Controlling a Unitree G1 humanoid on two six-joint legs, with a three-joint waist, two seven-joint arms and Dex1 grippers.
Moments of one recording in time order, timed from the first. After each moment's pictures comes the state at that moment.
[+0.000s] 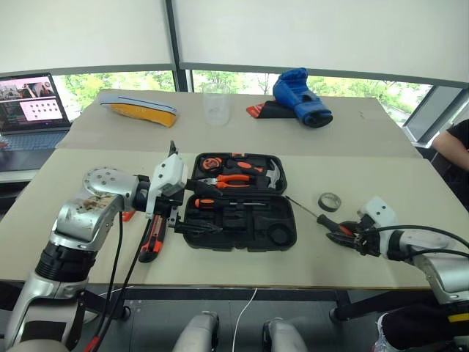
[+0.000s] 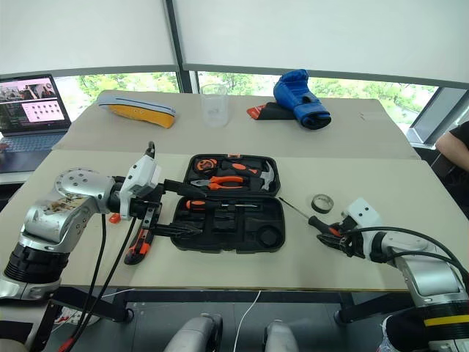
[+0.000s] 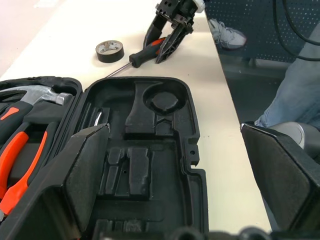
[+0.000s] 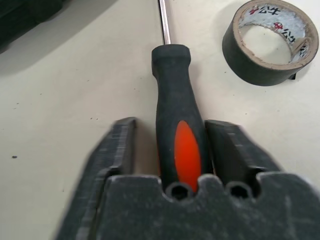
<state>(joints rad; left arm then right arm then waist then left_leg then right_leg) -0.61 0.75 -0.10 -0.14 -0.46 0.51 -1.36 -0.17 -0.87 -0.05 0.00 0.33 0.52 0.82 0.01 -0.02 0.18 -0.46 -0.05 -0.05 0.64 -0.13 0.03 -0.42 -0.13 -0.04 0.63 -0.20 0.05</state>
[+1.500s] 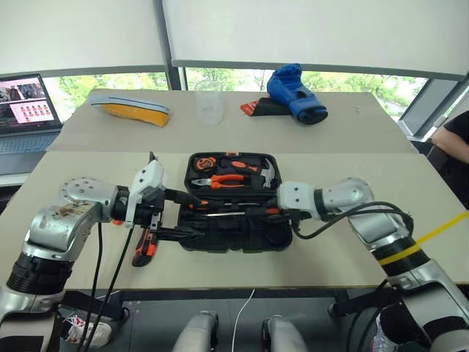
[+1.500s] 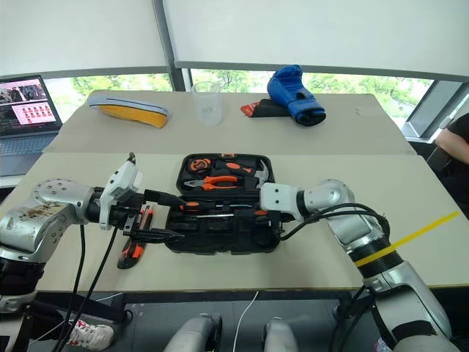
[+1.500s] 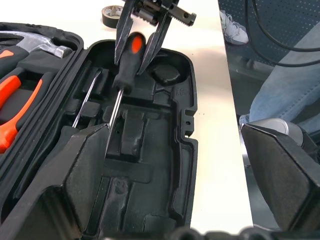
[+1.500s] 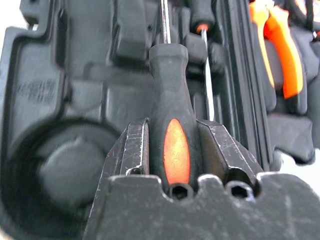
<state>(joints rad) -0.51 0.86 -0.03 -0.17 -0.52 0.61 -1.35 -0.73 -0.63 0.39 0.15 -0.02 0.13 1.11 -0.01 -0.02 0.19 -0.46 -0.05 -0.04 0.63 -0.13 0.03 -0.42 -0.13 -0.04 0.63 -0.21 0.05</state>
